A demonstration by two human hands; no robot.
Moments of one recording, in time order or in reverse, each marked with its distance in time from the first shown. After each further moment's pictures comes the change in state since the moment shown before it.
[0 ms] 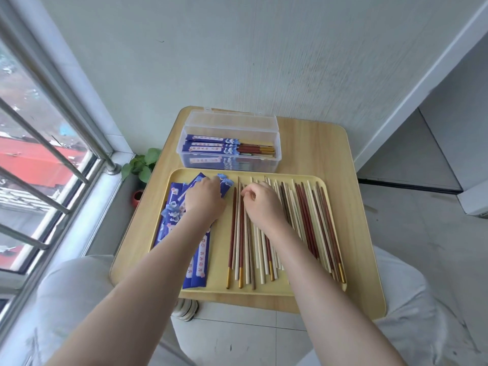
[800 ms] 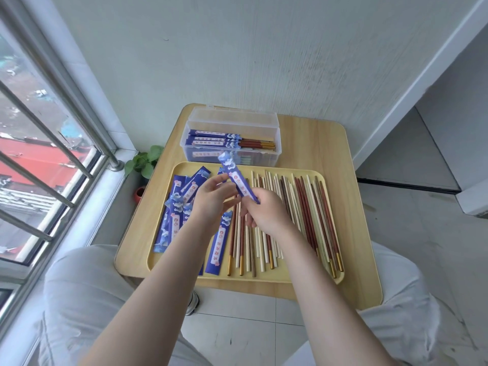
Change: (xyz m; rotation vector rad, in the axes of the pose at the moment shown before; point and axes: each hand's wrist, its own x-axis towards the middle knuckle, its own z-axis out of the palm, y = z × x) left_hand -0.057 0.008 -0.004 -1.669 -0.111 -0.199; right_hand -0.048 -0.013 -0.018 0.344 -0.164 0.077
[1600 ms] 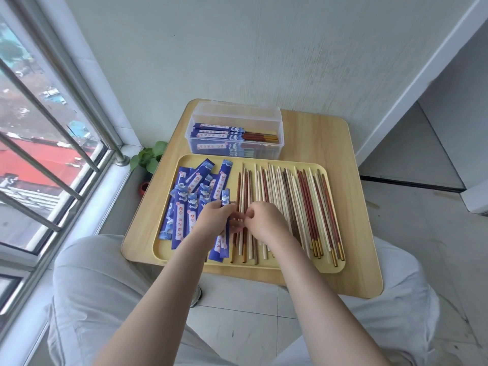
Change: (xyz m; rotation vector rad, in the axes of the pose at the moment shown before) left_hand -0.033 -0.032 -0.017 0.311 0.024 -0.223; right_hand -0.025 0.014 0.021 -0.603 -0.038 0.104
